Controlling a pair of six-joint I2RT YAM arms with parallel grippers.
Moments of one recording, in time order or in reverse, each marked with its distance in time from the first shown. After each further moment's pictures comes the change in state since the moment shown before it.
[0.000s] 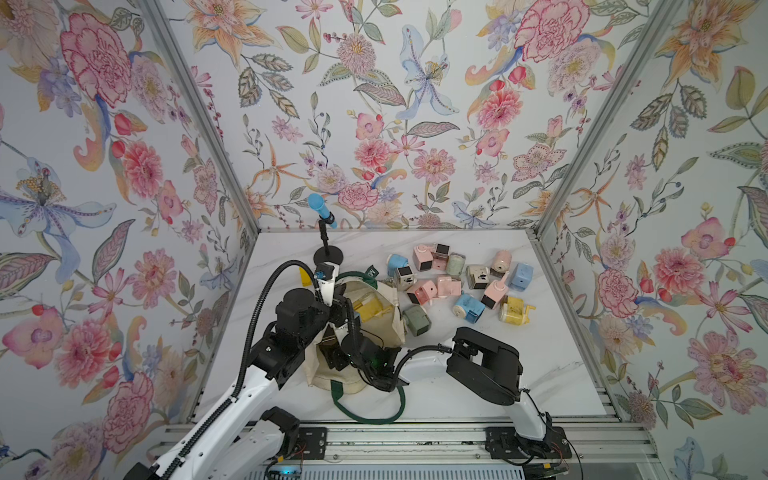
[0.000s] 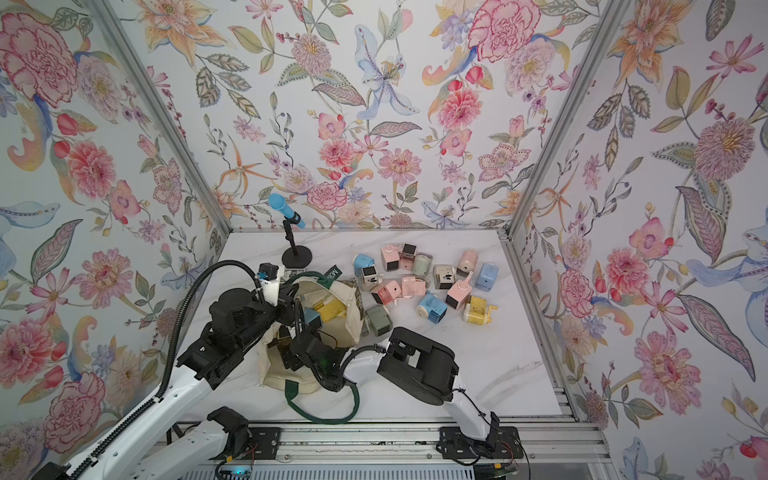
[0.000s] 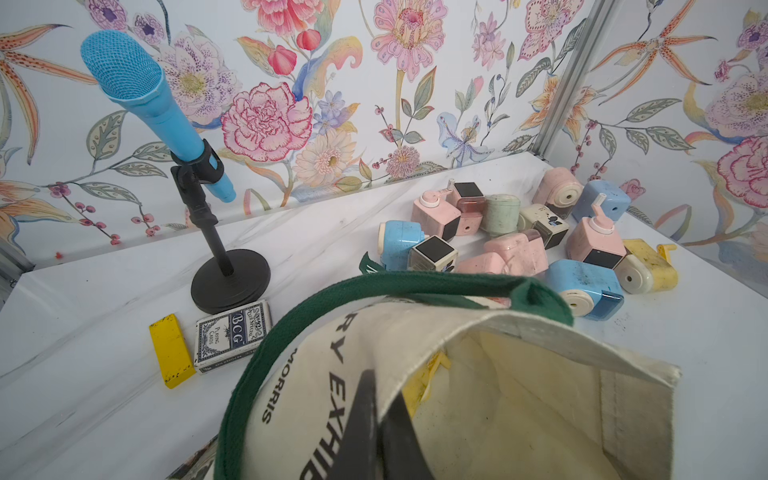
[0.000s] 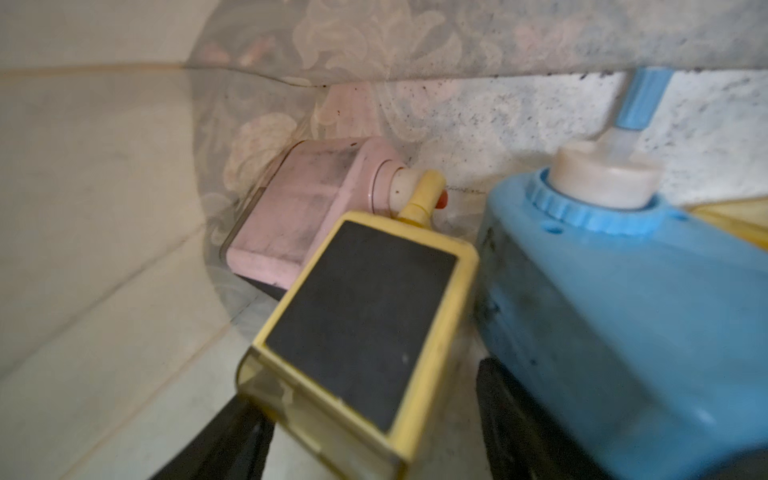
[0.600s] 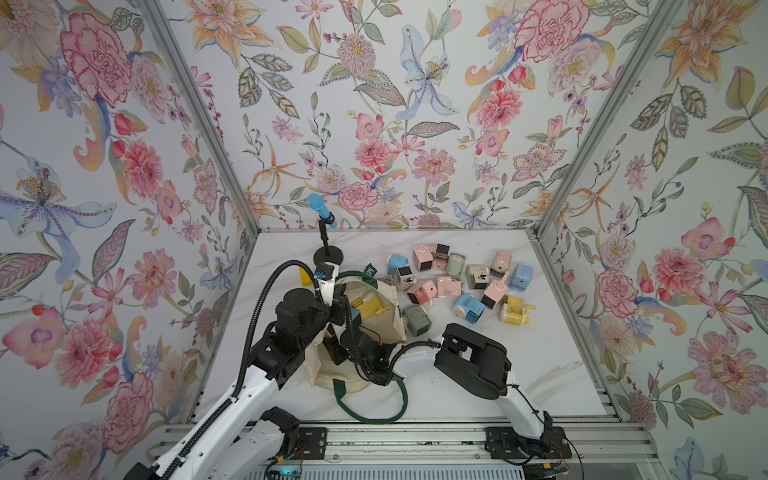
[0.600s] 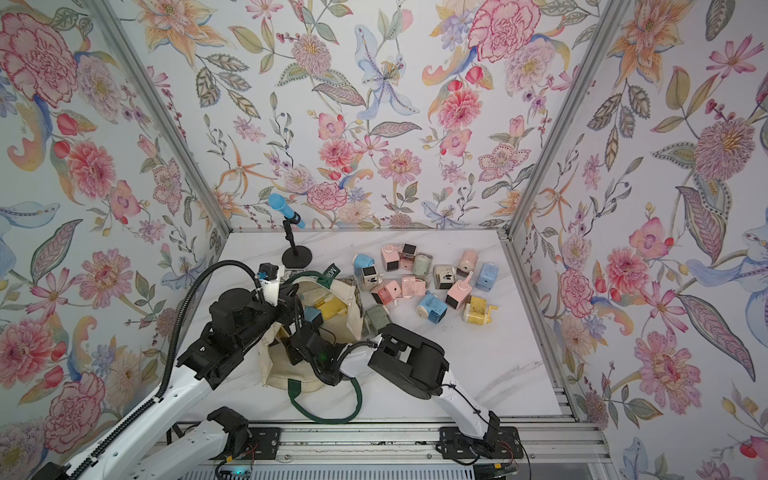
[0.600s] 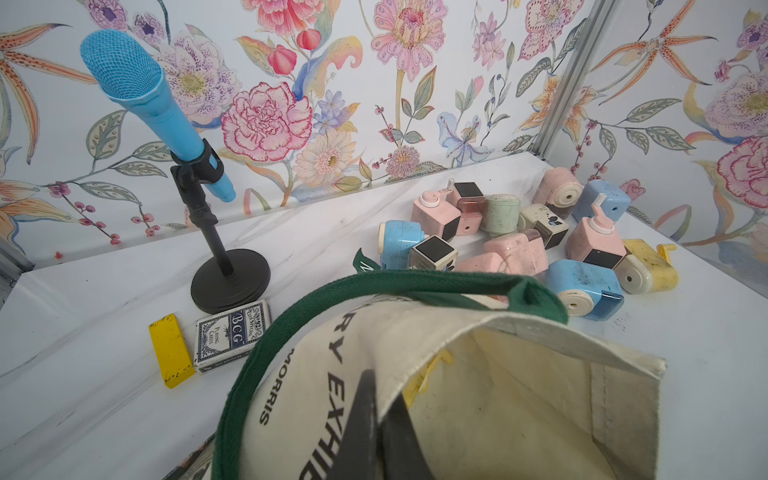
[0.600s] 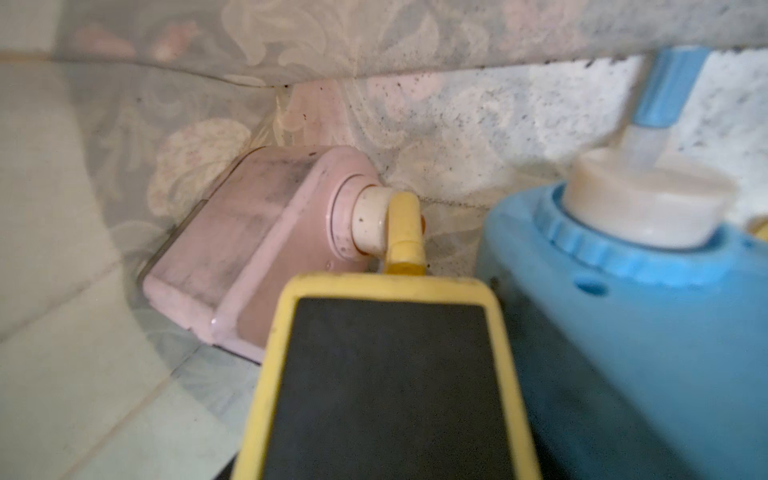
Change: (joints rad) left arm 0.000 0.000 0.000 0.000 0.000 -0.001; right arm -0.034 0.077 0.042 0.060 -0.029 -0.035
